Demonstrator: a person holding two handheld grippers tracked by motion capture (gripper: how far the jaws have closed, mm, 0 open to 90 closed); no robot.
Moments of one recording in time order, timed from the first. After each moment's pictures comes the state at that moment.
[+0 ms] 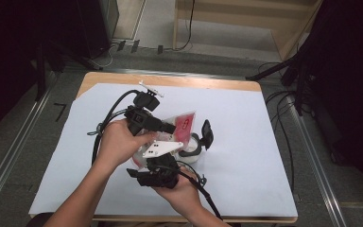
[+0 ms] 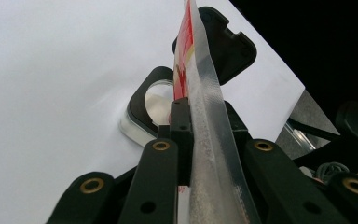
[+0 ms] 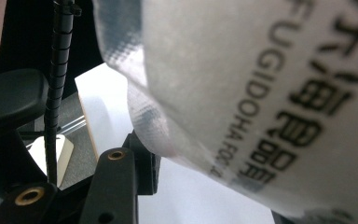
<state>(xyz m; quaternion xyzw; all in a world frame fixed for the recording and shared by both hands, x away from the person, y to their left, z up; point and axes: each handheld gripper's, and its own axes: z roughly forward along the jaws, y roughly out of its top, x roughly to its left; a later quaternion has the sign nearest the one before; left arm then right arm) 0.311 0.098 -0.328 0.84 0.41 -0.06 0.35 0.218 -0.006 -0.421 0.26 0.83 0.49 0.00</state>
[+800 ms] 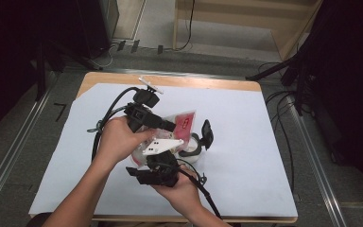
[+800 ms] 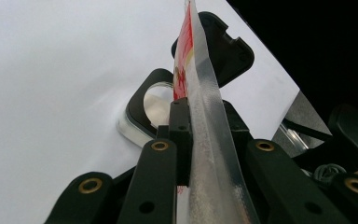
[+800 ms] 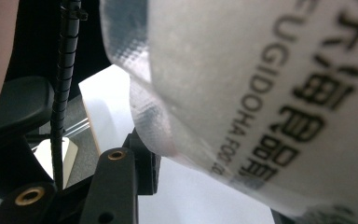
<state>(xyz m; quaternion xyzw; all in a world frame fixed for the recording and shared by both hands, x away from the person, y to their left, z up) 0.316 0.097 -0.324 0.84 0.41 -0.07 0.35 0.220 -0.006 -0.415 0.27 0.83 0.49 -0.01</state>
